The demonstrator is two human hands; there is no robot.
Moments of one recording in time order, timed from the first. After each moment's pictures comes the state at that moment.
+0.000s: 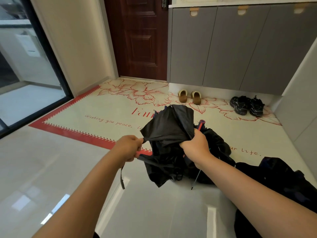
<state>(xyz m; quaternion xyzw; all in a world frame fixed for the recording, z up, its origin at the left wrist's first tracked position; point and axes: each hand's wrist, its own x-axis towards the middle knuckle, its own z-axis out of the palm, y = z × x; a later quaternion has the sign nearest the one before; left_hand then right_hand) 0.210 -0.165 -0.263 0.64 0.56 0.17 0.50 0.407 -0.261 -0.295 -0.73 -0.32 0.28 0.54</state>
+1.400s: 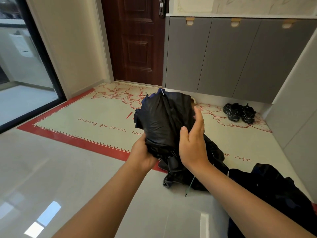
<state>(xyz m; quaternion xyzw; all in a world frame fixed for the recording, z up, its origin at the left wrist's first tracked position) 0.275 -0.188 -0.271 0.19 0.25 0.37 0.88 0.389 -0.270 -0.261 -0.67 -0.47 0.01 0.57</state>
